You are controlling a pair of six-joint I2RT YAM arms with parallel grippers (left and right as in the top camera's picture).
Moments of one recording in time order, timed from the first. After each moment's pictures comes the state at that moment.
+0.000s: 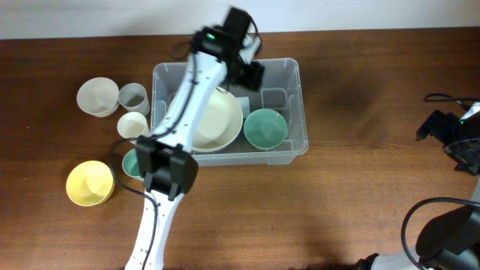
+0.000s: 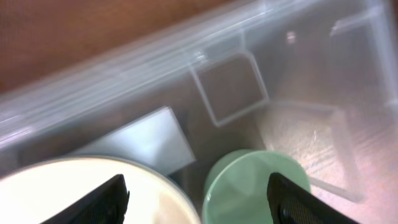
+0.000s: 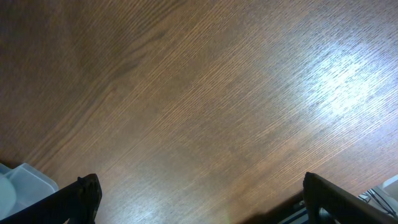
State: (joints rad) left arm -0.40 2.51 2.71 -1.37 0.20 -0.09; right arm -0.57 1.70 1.65 -1.44 -0.03 0.22
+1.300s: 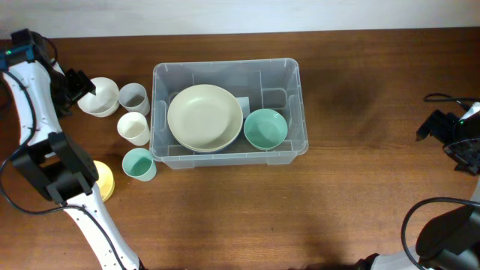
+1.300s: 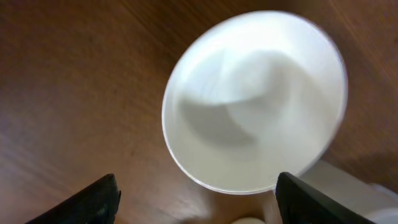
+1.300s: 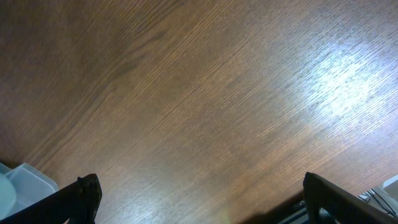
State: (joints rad) left arm 0.41 2.50 2.46 -1.37 0.11 -0.29; right arm -0.57 1.70 1.65 -1.44 -0.03 0.22
